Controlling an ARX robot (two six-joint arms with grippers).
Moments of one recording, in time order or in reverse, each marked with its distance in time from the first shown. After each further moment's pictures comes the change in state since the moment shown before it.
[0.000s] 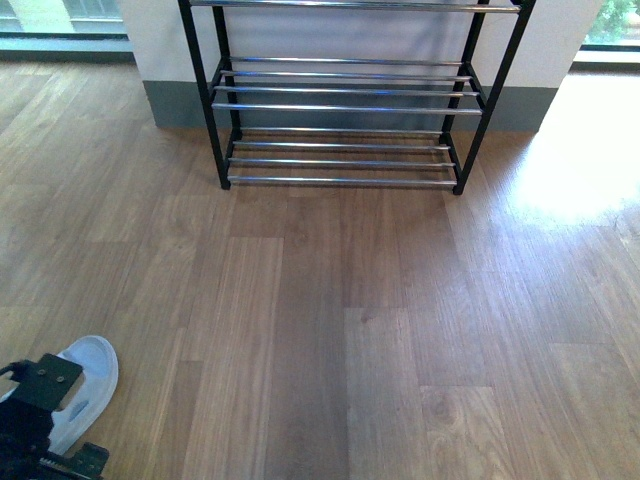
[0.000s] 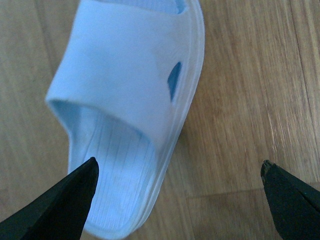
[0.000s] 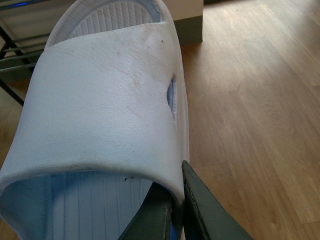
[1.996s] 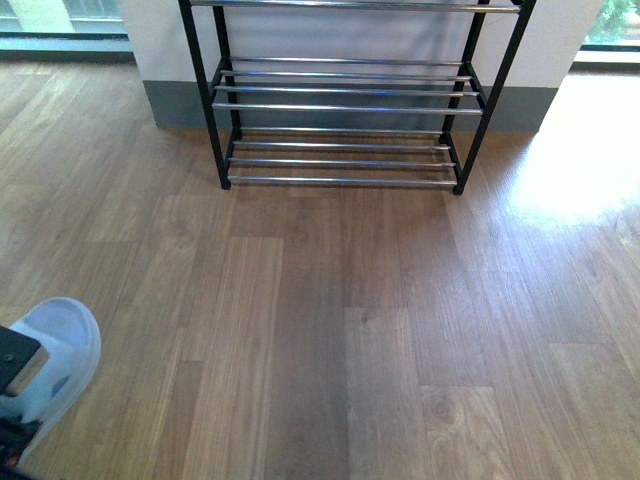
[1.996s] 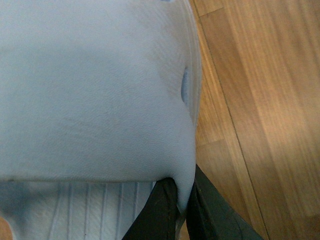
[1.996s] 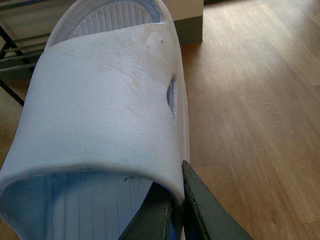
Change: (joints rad) left arm -0.007 -0.678 -0.474 -0.179 0.159 -0.003; right arm 0.000 0.000 0.000 0.000 0.000 0.000
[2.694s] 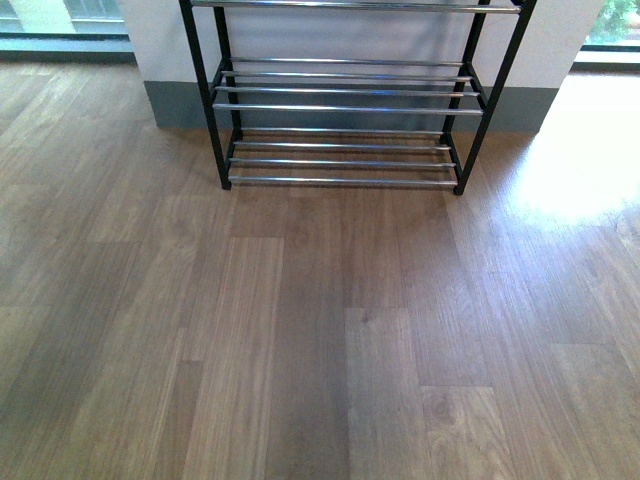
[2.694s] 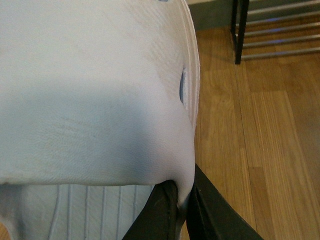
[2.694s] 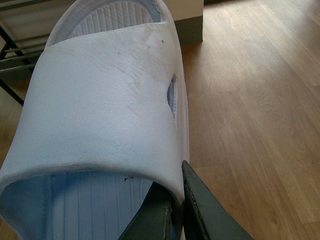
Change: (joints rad) left arm 0.073 -1.543 -0.005 -0.964 -0.083 -0.216; right arm 0.000 0.000 0.000 0.000 0.000 0.000
